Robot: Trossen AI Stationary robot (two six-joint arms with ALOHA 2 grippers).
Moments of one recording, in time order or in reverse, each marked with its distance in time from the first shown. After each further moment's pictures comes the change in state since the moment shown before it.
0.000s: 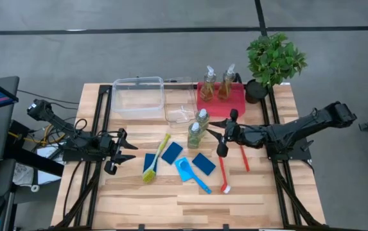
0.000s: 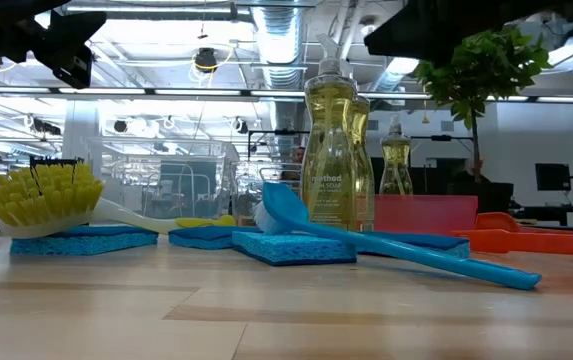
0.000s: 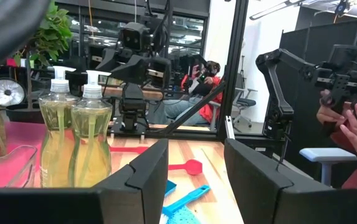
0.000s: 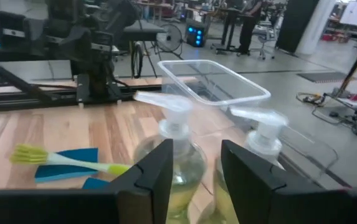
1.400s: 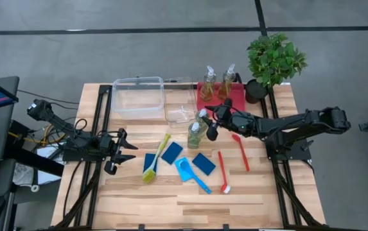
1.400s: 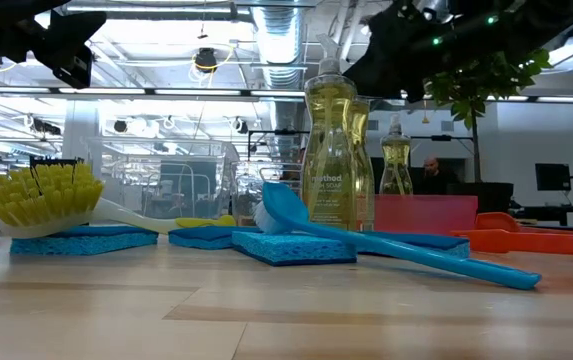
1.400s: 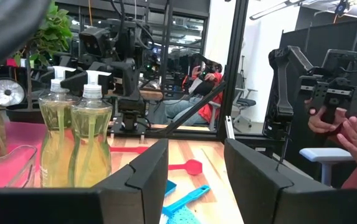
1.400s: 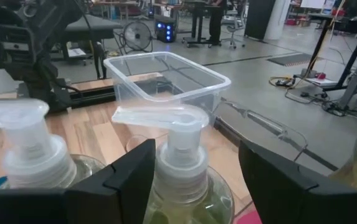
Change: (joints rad) left arm 0.000 0.000 0.000 0.000 0.000 0.000; right arm -0.288 0.179 -0.003 0.177 -0.162 0.042
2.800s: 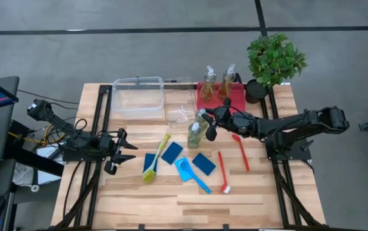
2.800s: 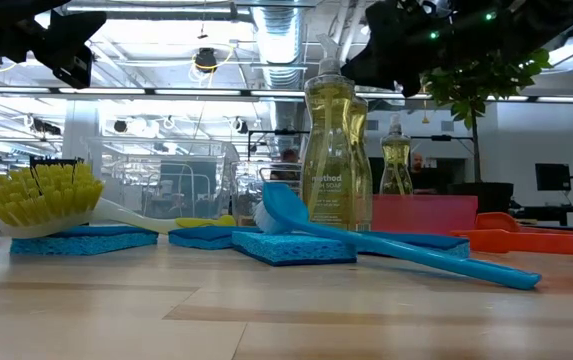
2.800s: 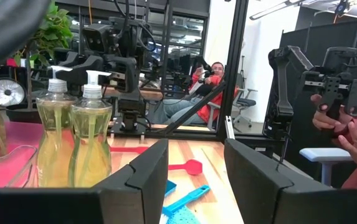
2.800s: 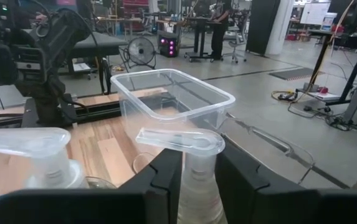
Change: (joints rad) left arm 0.000 0.000 0.000 0.000 0.000 0.000; right arm 0.017 0.010 0.000 0.095 0.003 -0.028
